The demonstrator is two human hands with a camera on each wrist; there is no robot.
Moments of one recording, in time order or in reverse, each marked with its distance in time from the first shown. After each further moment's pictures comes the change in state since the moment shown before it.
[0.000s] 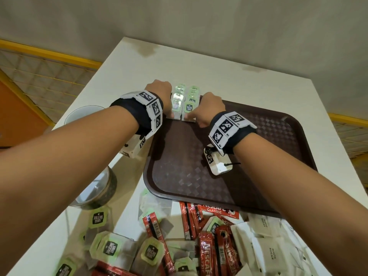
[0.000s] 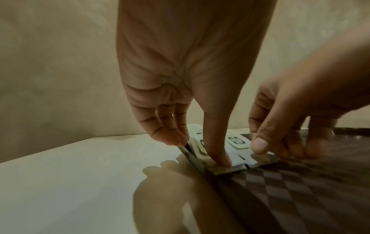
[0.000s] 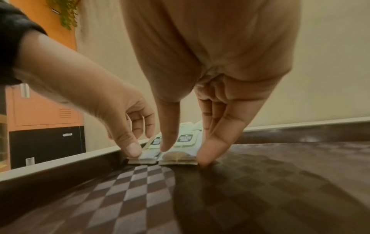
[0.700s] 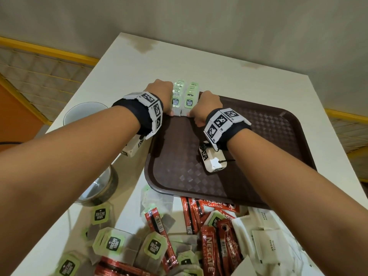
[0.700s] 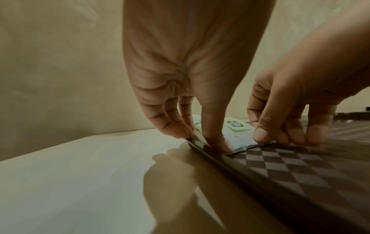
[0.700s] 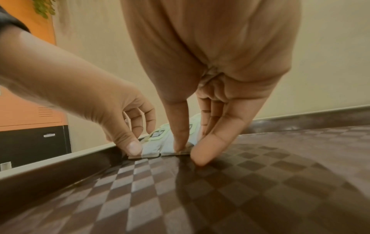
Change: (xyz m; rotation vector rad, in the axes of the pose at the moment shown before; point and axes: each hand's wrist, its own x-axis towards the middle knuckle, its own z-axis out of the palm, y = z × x) left_hand -0.003 -0.005 0.013 -0.028 0.038 0.073; right_hand 0.007 0.000 0.009 -0.075 0.001 0.041
